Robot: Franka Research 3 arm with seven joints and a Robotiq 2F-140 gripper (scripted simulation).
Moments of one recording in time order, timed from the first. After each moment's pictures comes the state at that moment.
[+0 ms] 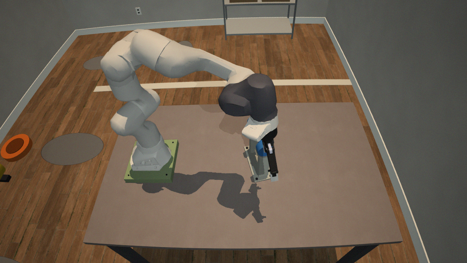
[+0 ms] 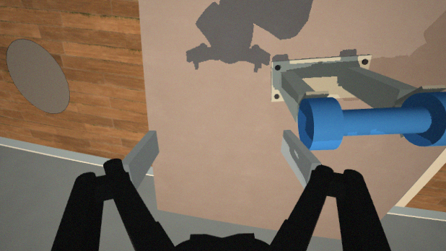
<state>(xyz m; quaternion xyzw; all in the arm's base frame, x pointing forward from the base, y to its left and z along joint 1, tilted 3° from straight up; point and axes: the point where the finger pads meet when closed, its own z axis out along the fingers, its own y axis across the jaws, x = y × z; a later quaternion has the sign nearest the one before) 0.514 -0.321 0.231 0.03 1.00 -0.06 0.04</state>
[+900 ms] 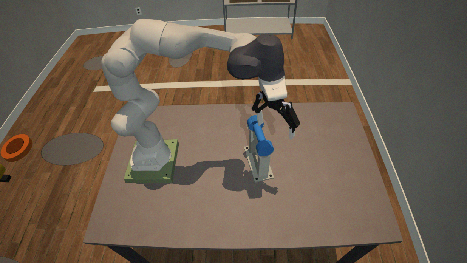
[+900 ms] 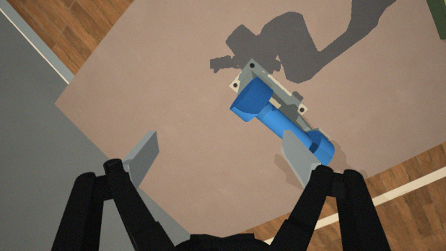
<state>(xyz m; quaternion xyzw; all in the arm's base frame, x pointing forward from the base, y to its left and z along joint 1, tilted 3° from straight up) 0.563 -0.211 0.301 -0.35 0.93 -0.05 0.02</state>
